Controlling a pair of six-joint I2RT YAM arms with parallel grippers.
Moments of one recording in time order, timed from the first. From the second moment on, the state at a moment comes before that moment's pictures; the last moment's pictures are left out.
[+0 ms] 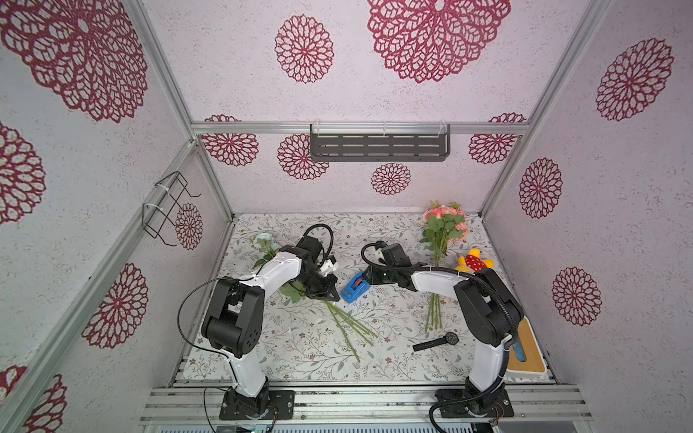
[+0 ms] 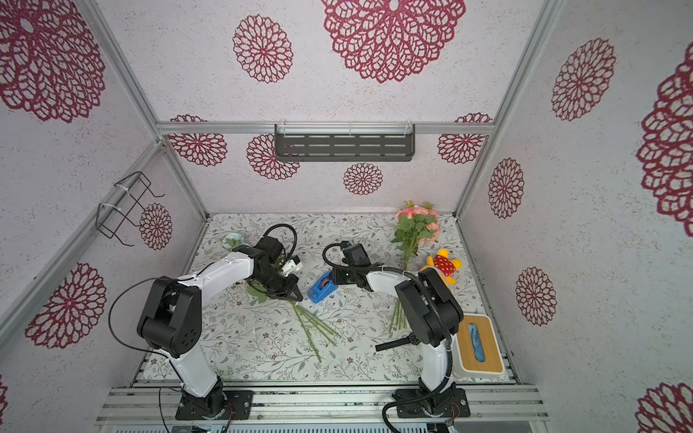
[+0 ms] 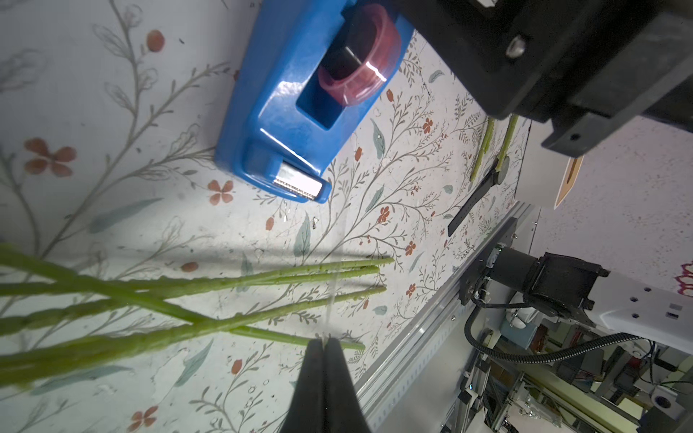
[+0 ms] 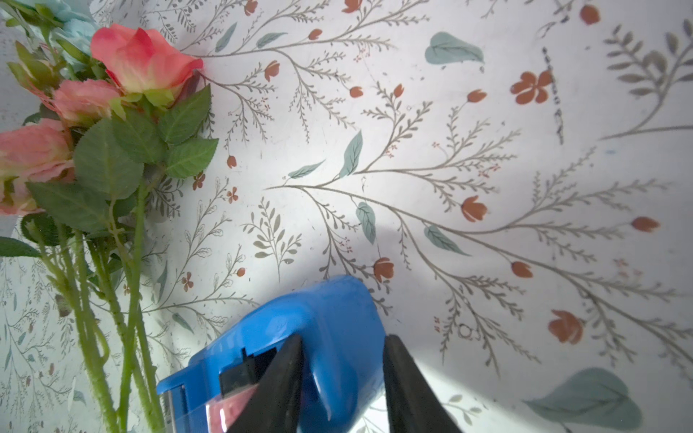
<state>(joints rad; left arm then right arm) -0.37 1.80 1.26 -0.89 0.63 -0.14 0.58 1.91 1.14 -0.05 -0.20 0.44</state>
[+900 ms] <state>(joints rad) -0.37 1.80 1.24 -0.86 0.67 -0.18 0.58 1.76 0.92 -0.02 -0.29 0.31</state>
